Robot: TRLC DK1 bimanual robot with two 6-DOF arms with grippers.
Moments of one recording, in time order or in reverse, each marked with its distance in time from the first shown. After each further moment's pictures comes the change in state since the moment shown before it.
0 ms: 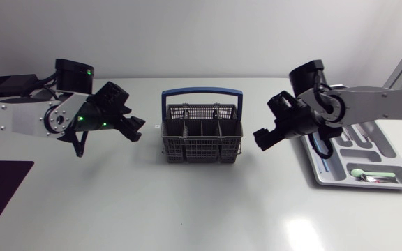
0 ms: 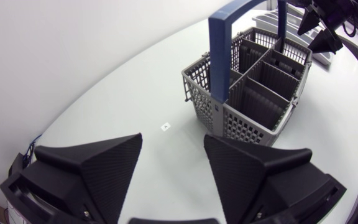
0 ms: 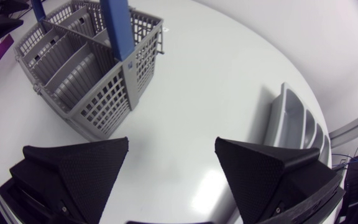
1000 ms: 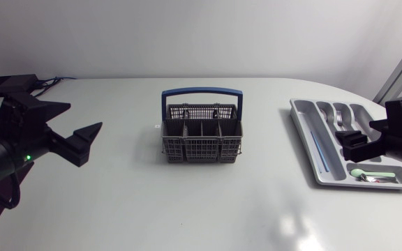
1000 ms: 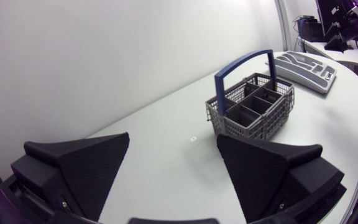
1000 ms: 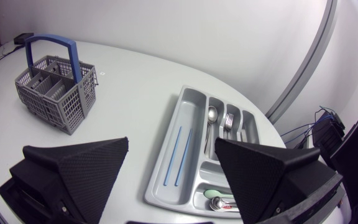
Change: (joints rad) left arm 0.103 -0.767 -0.400 -0.032 0.006 -0.067; right arm -0.428 -0.771 -0.375 -0.011 -0.137 -0.094
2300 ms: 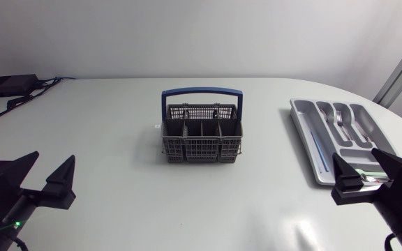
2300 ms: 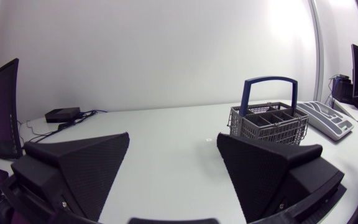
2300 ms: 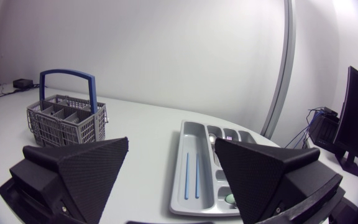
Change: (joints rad) left arm 0.083 -0.700 -0.444 -0.043 -0.141 -0.352; right arm 0.148 -0.701 -0.489 0.200 0.115 0.236
